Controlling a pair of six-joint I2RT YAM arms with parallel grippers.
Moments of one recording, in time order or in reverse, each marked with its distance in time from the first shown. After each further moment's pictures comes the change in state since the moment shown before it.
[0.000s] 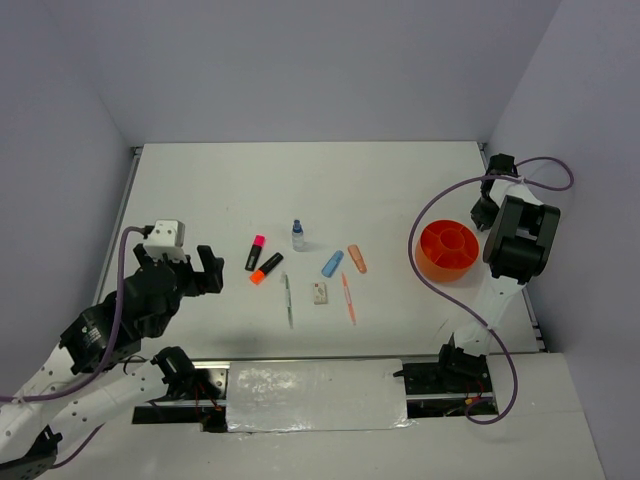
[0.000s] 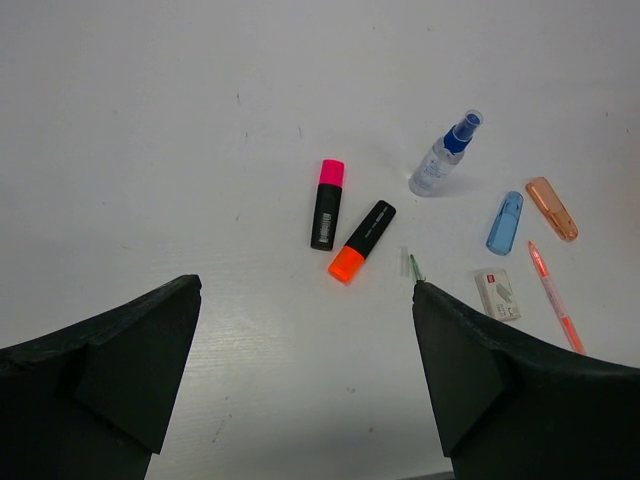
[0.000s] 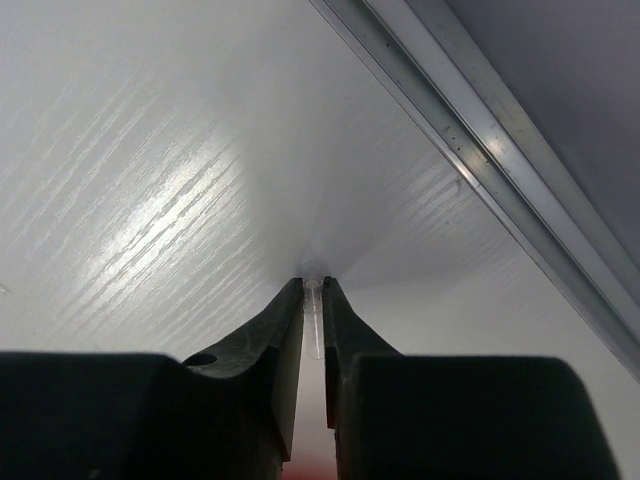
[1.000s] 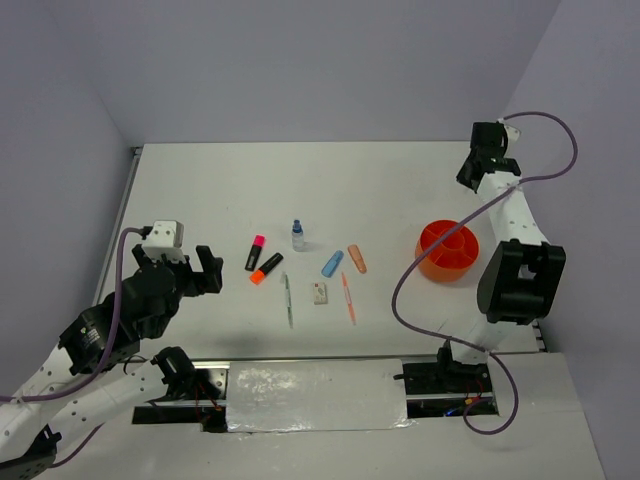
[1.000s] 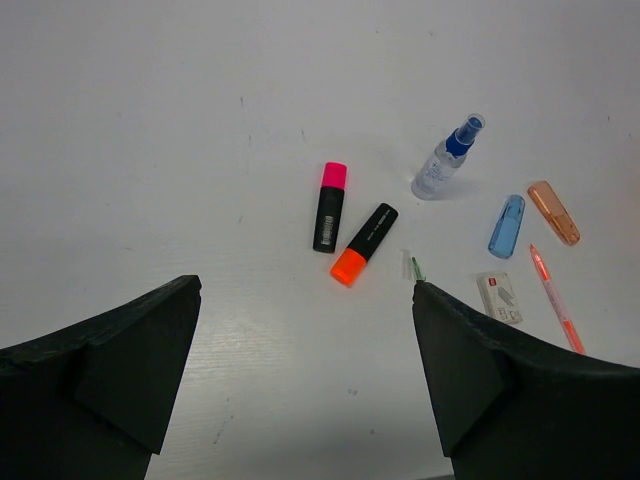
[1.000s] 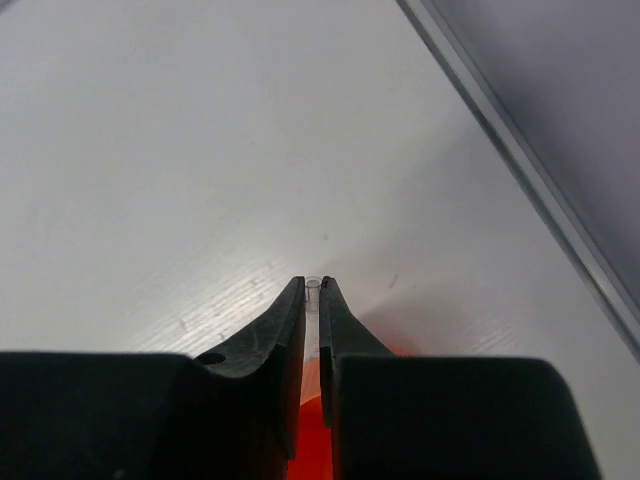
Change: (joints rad) left arm -0.015 -0.010 0.000 0.000 -0.024 -0.003; right arm 0.199 -0.406 -0.057 0.033 0.047 -0.002
